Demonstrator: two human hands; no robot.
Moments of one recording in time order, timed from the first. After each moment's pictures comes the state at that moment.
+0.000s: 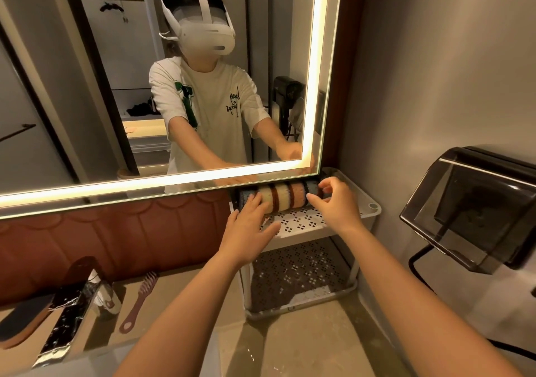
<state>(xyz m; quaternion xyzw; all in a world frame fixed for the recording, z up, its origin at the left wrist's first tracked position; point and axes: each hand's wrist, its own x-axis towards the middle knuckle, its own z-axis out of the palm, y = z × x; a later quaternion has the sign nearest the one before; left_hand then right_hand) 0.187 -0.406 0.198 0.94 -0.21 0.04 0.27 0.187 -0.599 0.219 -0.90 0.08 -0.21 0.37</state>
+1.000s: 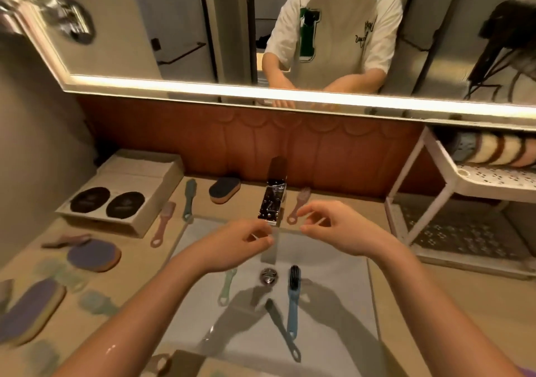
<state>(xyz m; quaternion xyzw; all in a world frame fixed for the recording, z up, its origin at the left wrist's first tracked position) -0.002 -0.076 0.174 0.94 -0.05 -0.14 0.32 0.063 -0.276 0.189 -0.89 -0.28 0.17 0.32</state>
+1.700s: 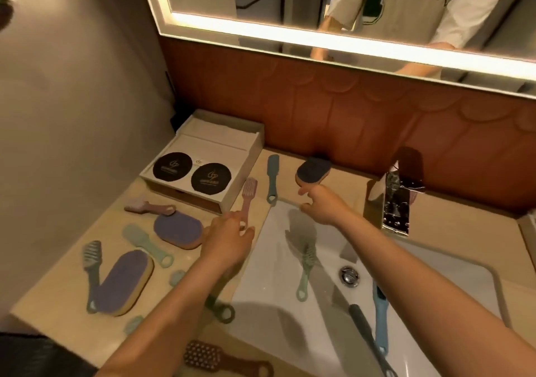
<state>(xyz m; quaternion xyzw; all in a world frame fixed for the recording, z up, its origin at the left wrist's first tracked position) -0.016 0.147 0.048 0.92 0.28 -0.06 0.28 0.134 -0.006 0.062 -0.92 -0.27 0.22 0.17</state>
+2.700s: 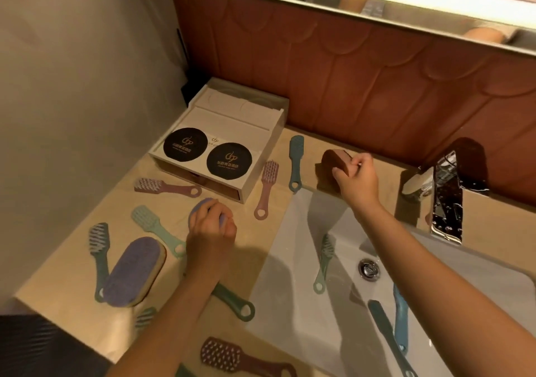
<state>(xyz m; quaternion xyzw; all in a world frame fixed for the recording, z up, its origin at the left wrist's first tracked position) -0.047 0.192 0.000 0.87 0.31 0.21 0.33 0.147 0.021 0.035 -0.87 0.00 0.07 0.48</state>
